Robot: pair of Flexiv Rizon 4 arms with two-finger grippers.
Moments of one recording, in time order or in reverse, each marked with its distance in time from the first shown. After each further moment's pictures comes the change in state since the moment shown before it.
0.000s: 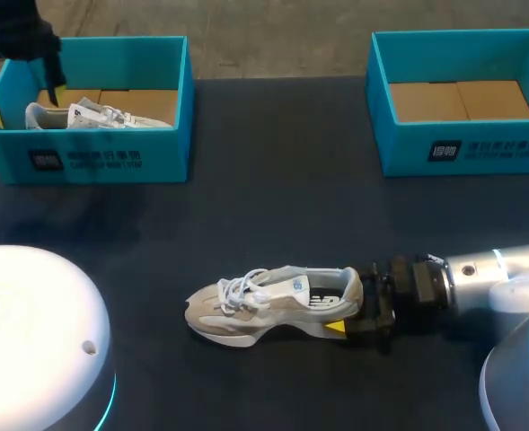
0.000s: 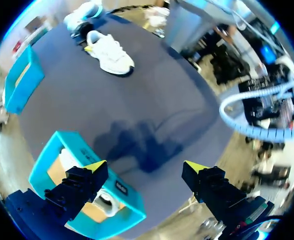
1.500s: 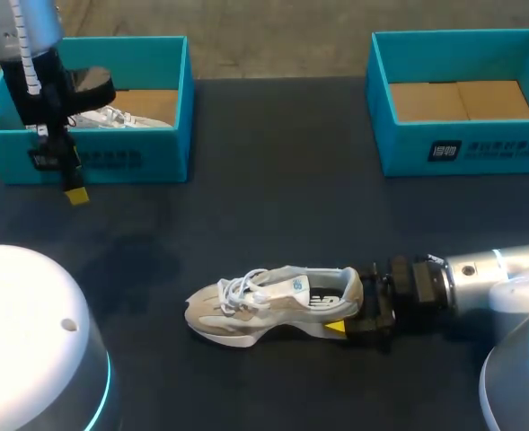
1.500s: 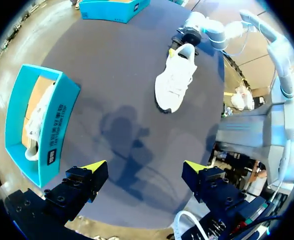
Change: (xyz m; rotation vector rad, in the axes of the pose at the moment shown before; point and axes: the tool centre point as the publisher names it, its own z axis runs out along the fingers) left arm 0.030 -0.139 0.049 0.116 -0.045 -1.081; right arm 0.000 0.000 0.000 0.000 0.000 0.000
